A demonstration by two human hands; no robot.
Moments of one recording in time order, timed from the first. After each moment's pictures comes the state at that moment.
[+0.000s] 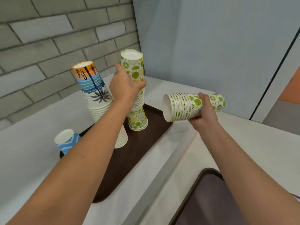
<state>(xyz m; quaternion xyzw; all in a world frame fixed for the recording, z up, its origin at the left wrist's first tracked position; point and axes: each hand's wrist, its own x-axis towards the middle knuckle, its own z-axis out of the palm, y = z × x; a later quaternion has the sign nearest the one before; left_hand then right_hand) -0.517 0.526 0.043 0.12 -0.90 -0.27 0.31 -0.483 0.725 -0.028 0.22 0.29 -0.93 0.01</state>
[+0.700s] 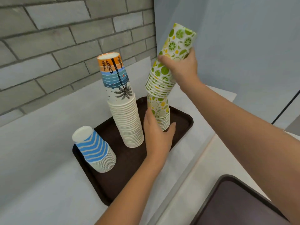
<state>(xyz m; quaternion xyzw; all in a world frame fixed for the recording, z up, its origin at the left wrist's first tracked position) -0.436 0.529 -0.071 0.06 -0.84 -0.48 0.24 -0.558 0.605 0.051 -0.03 0.69 -0.71 -0.16</state>
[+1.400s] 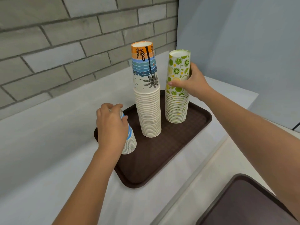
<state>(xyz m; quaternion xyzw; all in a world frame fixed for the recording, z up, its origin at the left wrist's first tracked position) -0.375 0.384 -0.019 0.18 -0.93 -0.21 0.25 -0.559 0.589 0.000 -0.15 0.82 -0.55 -0.03</state>
